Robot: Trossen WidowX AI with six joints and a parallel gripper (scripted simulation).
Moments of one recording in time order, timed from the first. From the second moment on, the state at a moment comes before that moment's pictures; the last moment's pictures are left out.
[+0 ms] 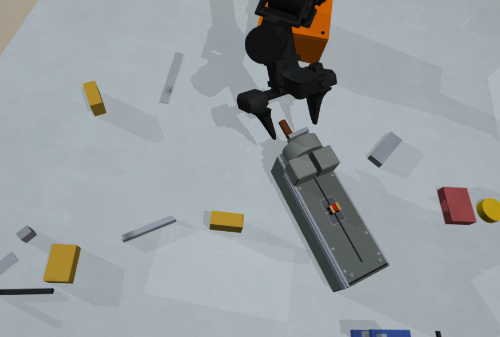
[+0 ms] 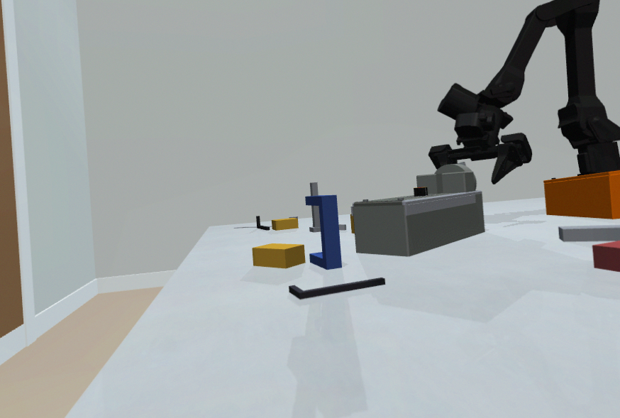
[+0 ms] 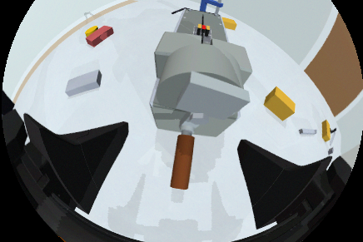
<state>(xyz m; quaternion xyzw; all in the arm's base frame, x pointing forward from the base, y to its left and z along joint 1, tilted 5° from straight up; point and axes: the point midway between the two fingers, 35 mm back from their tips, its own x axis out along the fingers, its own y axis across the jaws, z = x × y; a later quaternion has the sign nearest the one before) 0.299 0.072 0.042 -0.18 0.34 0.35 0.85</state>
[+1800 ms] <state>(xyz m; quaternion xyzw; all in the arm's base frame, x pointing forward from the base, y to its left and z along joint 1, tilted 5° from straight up) 0.363 0.177 0.107 -0.06 0.43 0.14 0.89</state>
